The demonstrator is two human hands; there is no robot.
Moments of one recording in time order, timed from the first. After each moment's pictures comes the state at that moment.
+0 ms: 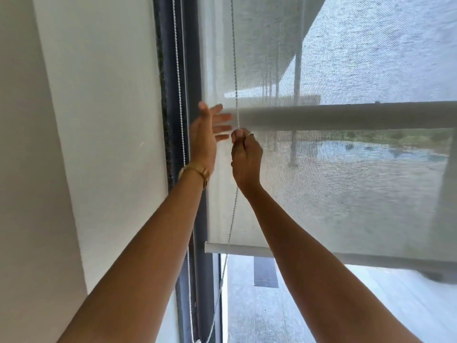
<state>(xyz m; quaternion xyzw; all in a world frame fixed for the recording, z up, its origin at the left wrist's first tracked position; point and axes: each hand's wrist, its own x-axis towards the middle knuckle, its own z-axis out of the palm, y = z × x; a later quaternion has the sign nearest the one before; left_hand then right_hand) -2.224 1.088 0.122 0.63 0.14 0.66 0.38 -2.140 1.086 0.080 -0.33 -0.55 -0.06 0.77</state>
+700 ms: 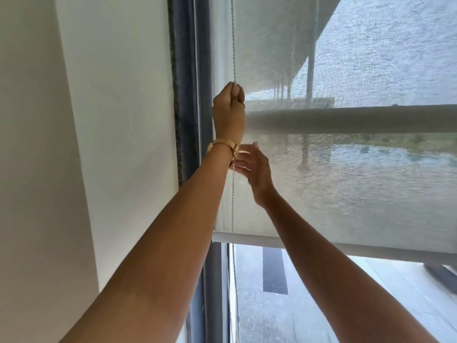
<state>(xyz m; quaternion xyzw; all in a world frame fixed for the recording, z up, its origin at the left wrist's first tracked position) -2.194 1.088 0.170 0.62 0.15 0.73 0.25 -2.130 1.074 0.065 -0.31 -0.58 0.25 0.71</state>
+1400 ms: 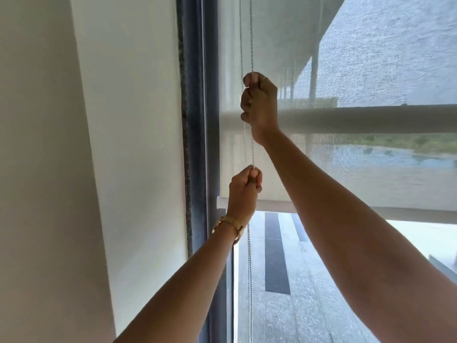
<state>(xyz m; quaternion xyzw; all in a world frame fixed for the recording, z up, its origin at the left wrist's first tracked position) -2.195 1.082 0.022 0.68 0.17 0.61 0.37 -2.153 1.065 0.183 -0.23 -0.58 0.20 0.76</state>
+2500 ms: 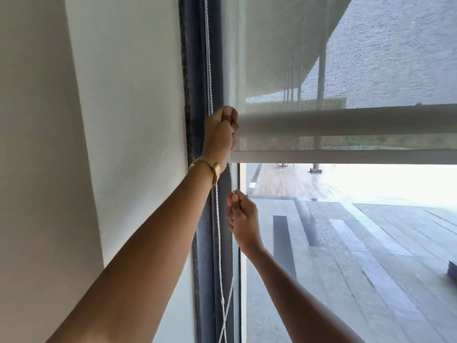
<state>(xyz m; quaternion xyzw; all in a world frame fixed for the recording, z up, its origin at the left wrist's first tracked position) -2.239 1.101 0.145 0.63 0.16 0.64 0.40 -2.180 1.086 -0.018 -0.31 -0.58 0.25 0.71</state>
